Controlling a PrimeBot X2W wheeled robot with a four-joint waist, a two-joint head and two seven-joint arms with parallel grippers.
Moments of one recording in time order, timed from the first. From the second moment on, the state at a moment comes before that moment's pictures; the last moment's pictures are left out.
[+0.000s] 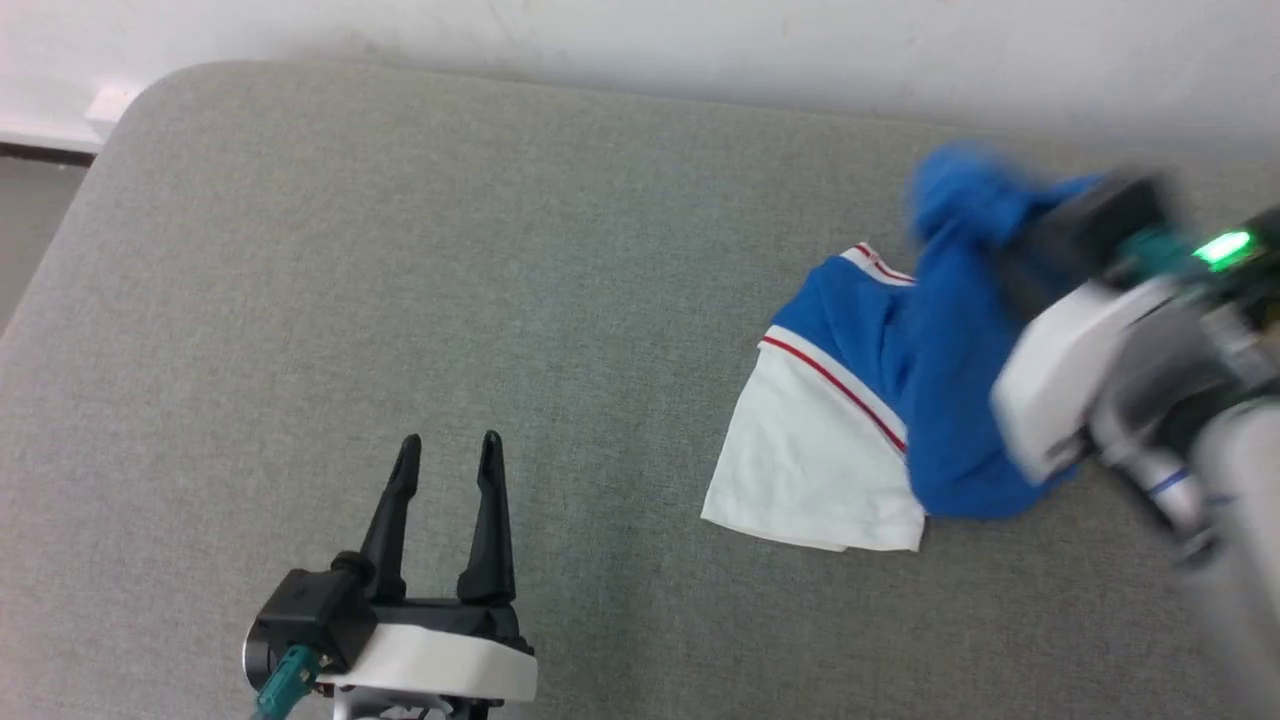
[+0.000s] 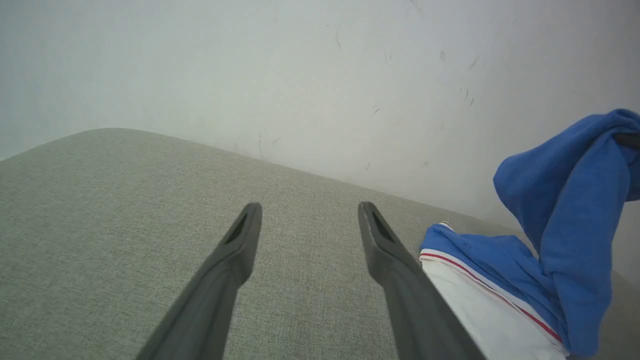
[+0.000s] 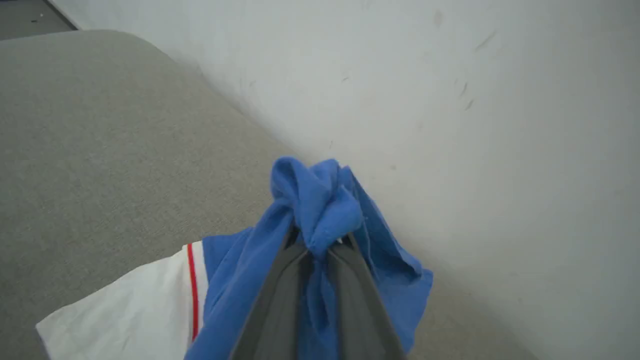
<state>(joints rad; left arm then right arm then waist) 0.04 0.05 -0.18 -0.08 -0.30 0.06 -0.26 -0.51 -0.44 0.27 -0.11 0.23 0.13 0.50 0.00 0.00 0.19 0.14</state>
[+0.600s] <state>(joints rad) 0.01 0.05 -0.21 -0.06 -0.31 0.07 -0.26 -0.48 -0.37 0.19 0.07 0.29 0.13 0.36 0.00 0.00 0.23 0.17</state>
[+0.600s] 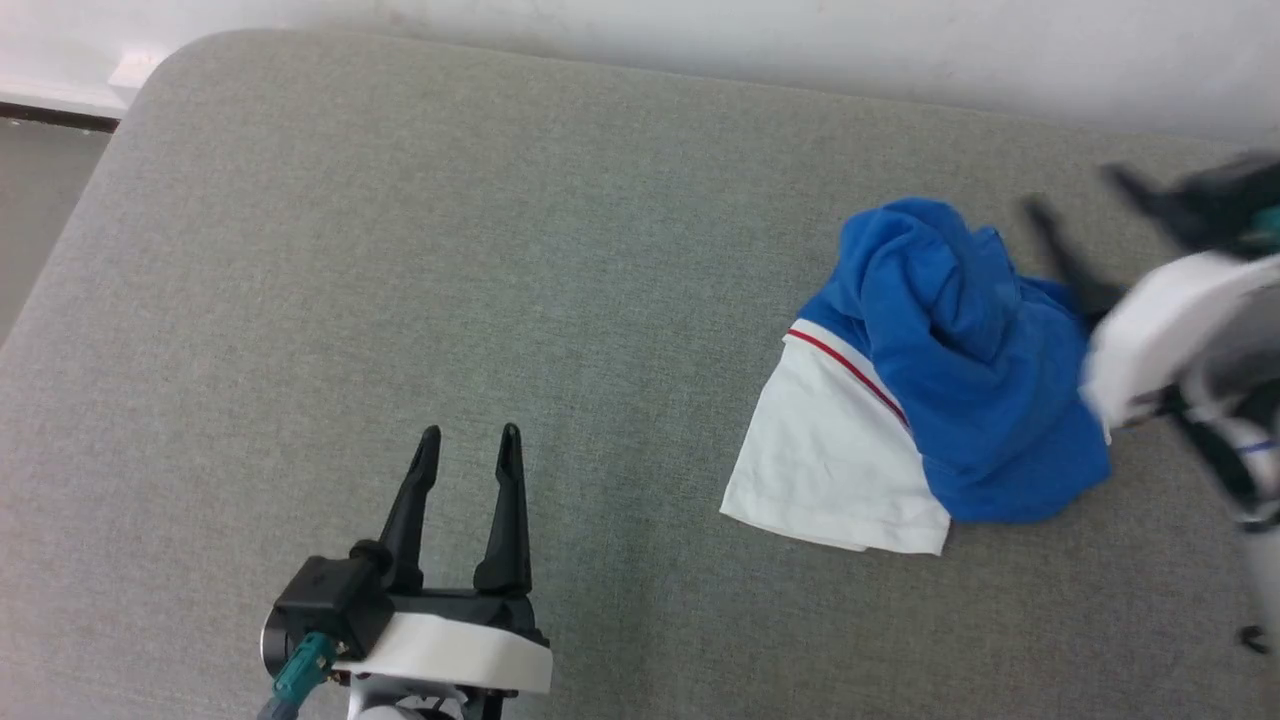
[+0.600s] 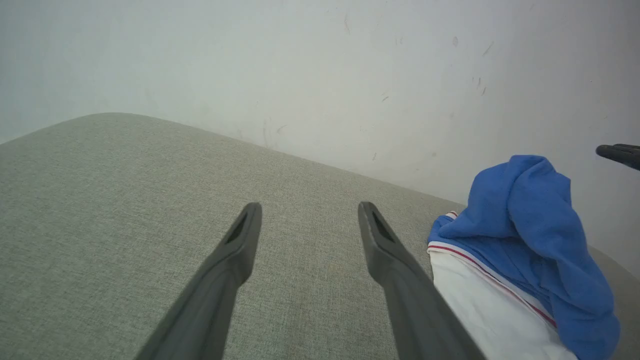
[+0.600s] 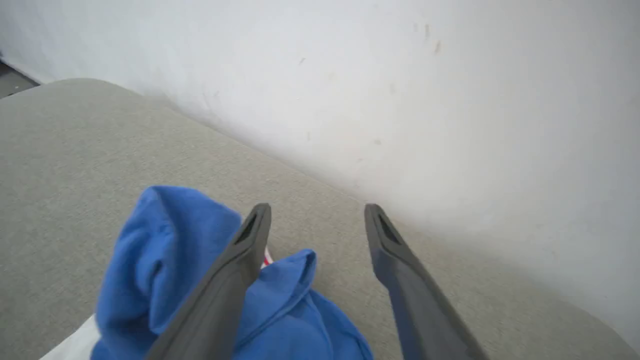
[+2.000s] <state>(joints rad) -0.03 0.05 -0.22 -0.05 -0.31 0.07 -0.26 -0.33 -0.34 -0.11 -0.02 0.18 0.13 0.45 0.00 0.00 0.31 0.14</state>
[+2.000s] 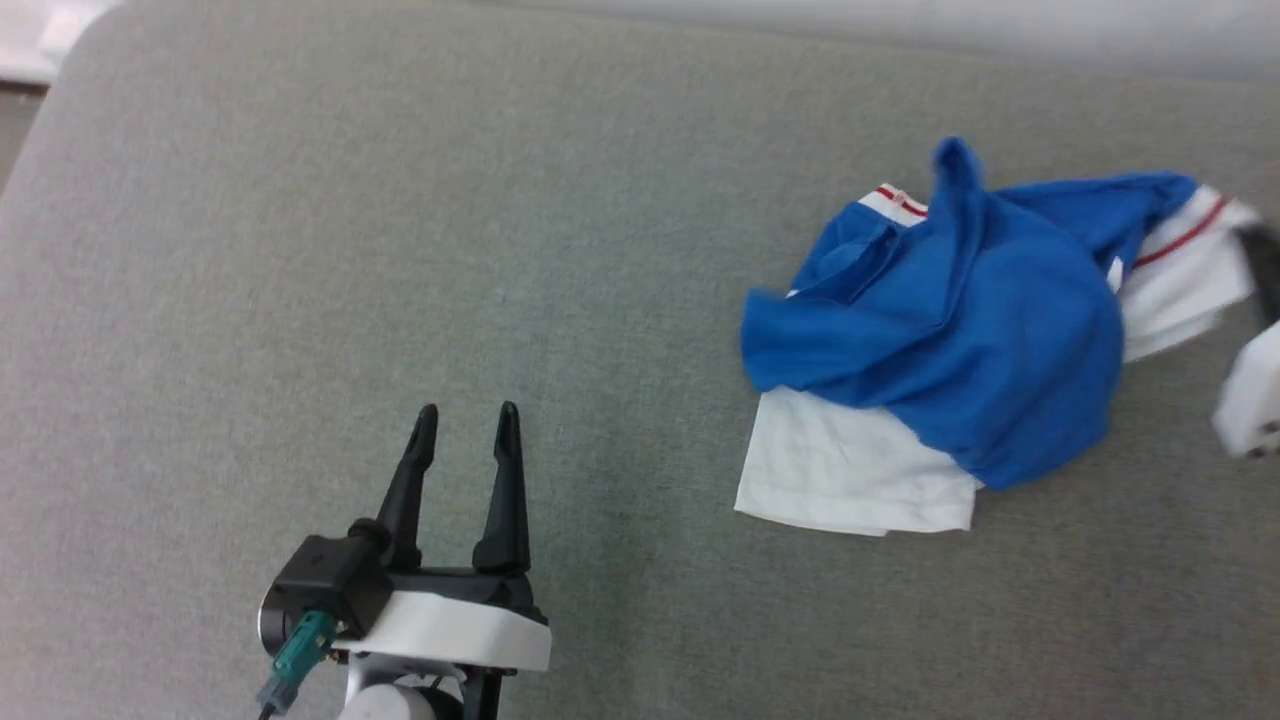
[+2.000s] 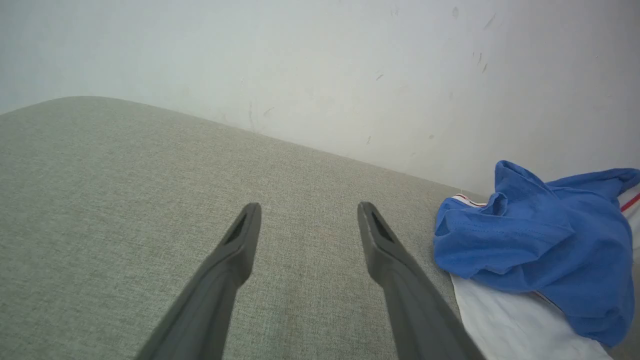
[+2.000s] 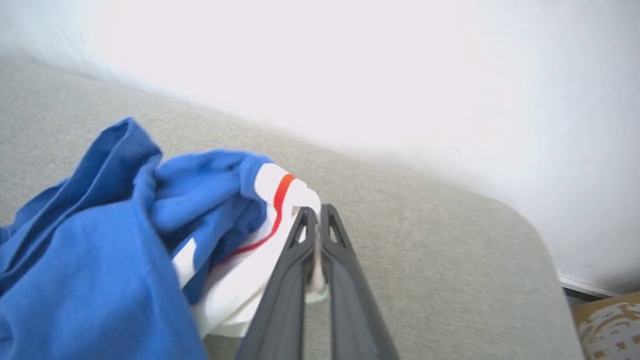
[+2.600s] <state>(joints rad) 0.04 0.05 -0.18 -0.04 -0.30 0.06 -0.26 0.10 -0.25 -0.64 0.03 0.01 0.13 0.50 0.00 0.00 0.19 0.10</state>
